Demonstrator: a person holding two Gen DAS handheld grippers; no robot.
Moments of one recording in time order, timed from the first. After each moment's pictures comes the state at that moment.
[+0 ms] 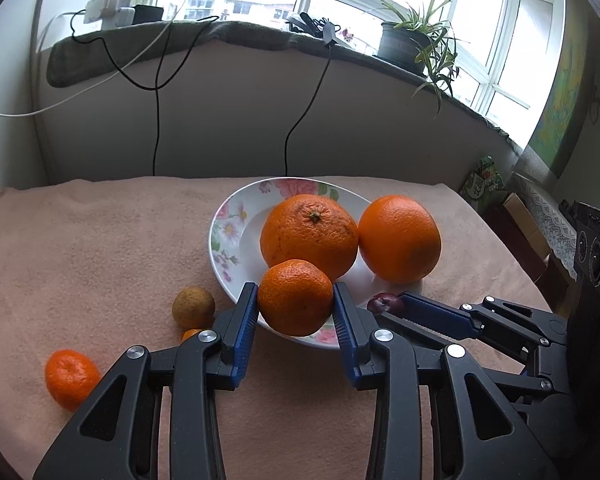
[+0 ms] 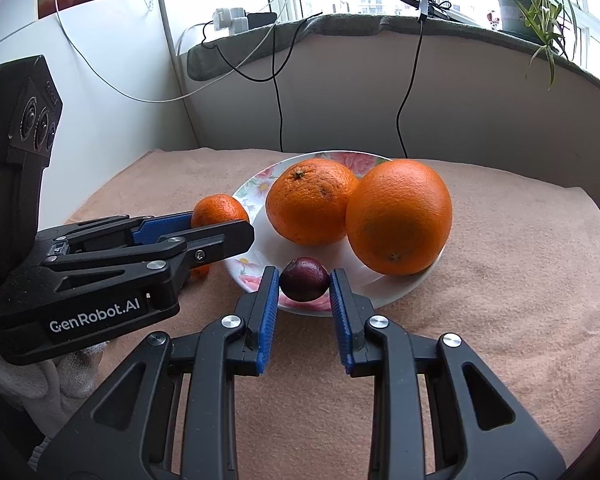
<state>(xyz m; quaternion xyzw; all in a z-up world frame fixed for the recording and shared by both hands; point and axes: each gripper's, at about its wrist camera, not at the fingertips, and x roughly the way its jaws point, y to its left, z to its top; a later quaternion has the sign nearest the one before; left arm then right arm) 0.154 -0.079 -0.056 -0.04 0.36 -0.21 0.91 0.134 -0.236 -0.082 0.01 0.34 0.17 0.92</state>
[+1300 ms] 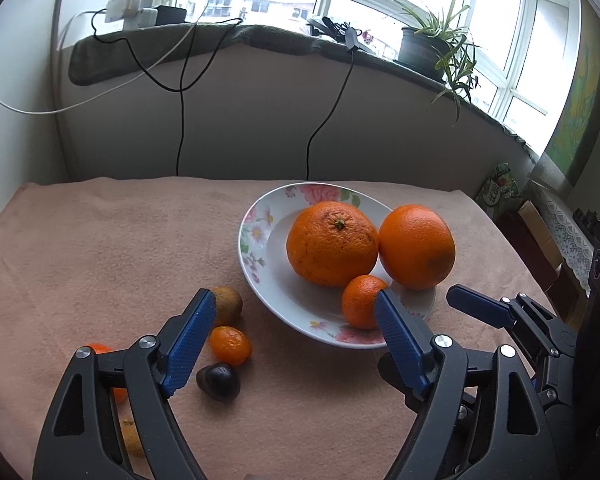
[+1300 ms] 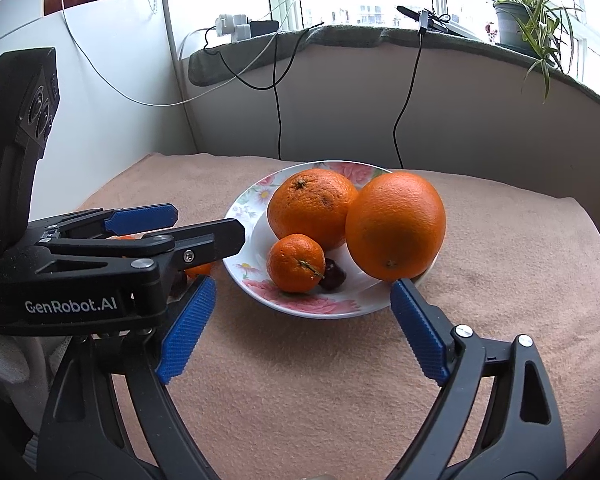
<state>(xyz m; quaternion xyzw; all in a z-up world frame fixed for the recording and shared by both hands) 0.154 -0.069 -0.049 -0.04 0.37 -0.18 0.91 0.126 -0.232 -0.077 -0.01 0.32 0.16 0.93</state>
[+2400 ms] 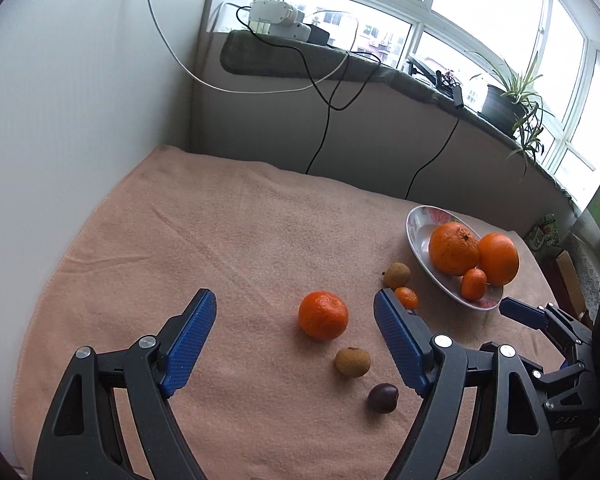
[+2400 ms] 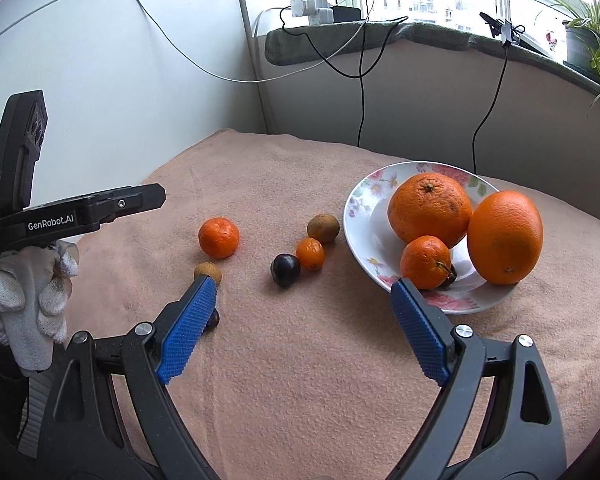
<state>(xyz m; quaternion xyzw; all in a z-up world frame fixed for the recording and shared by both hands) 0.103 0.076 -0.040 -0.10 0.37 -0.07 0.92 0.105 -0.168 -0.069 -0.03 0.35 0.26 0.90</state>
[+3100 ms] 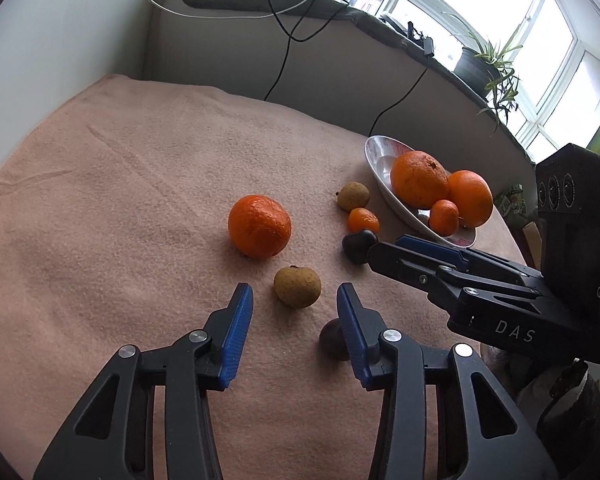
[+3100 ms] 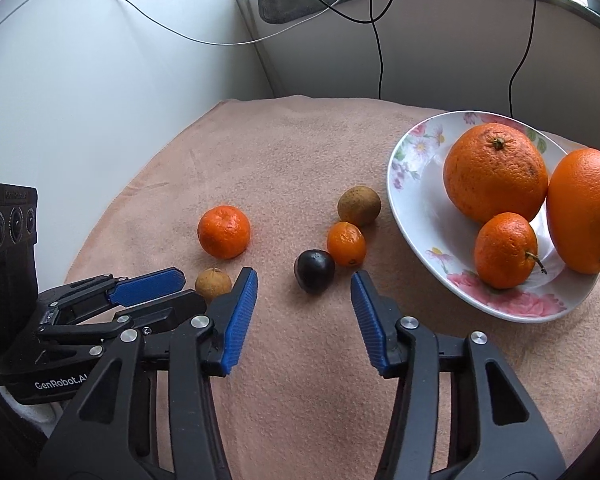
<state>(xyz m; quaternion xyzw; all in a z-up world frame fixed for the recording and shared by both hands) 0.092 0.047 -0.087 -0.14 0.42 -0.14 0.88 0.144 -0.134 -0.103 0.01 0.42 0.27 0.86</state>
